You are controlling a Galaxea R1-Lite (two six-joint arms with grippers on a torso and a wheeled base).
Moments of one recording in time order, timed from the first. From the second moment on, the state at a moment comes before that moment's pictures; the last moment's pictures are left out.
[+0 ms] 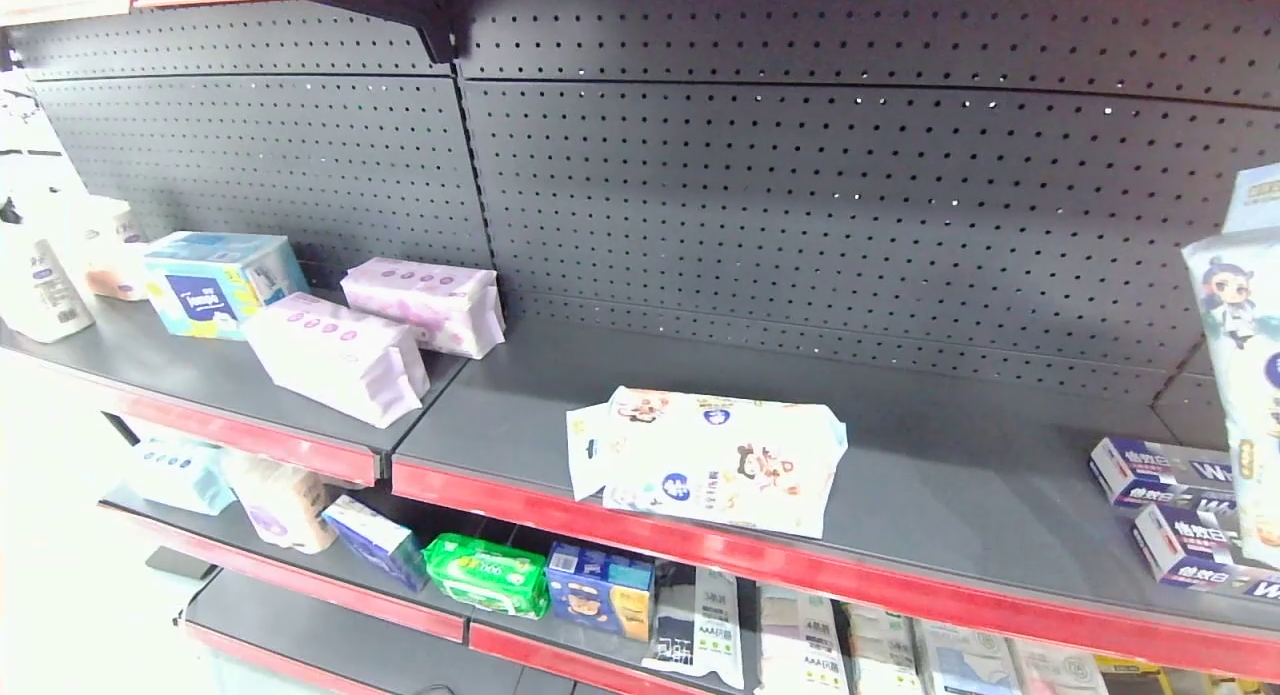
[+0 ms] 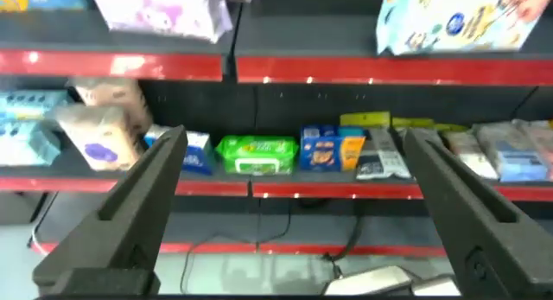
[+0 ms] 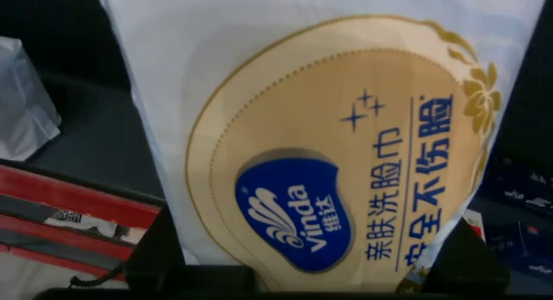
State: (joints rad) left arm -0.25 0.12 -0.37 0.43 0.03 0.00; right arm -0.22 0.85 -0.54 -0.07 0.13 -0.28
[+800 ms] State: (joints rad) left arm -0.25 0.09 -0.14 0.19 0.07 -0.01; right arm 0.04 1.13 -0.72 0.04 0.23 -0.34
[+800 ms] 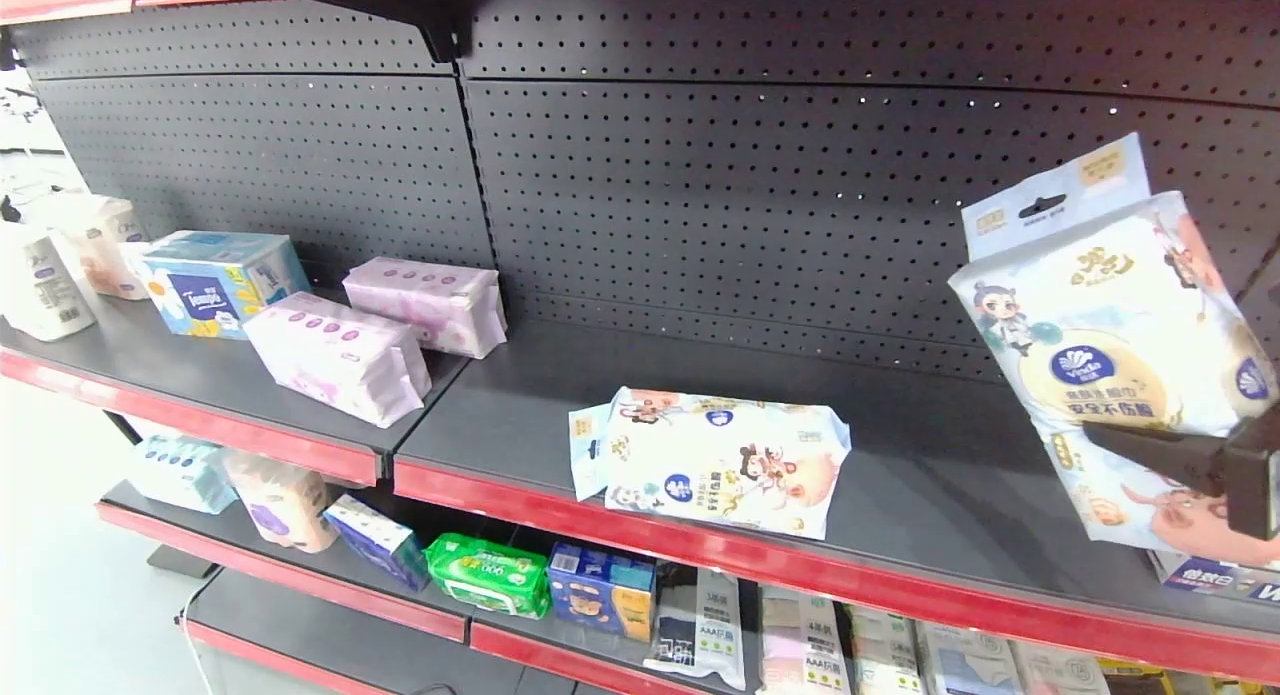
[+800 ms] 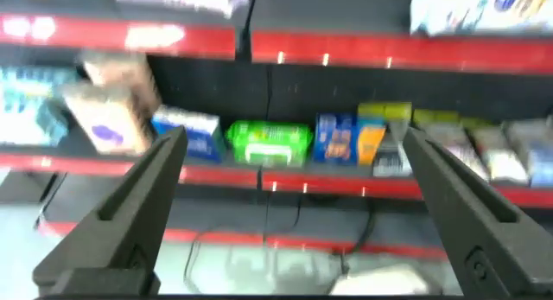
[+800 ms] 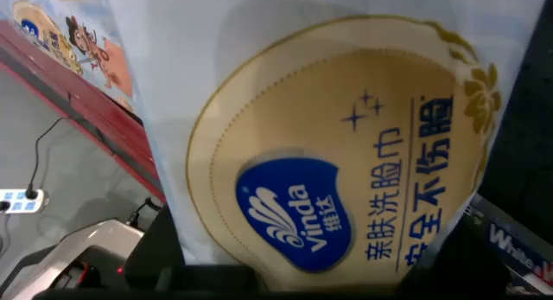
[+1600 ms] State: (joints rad) left arm -0.25 0.09 0.00 -0.05 0.33 -0.05; right arm 0.07 1.25 -0.82 0.05 0.20 -0.35
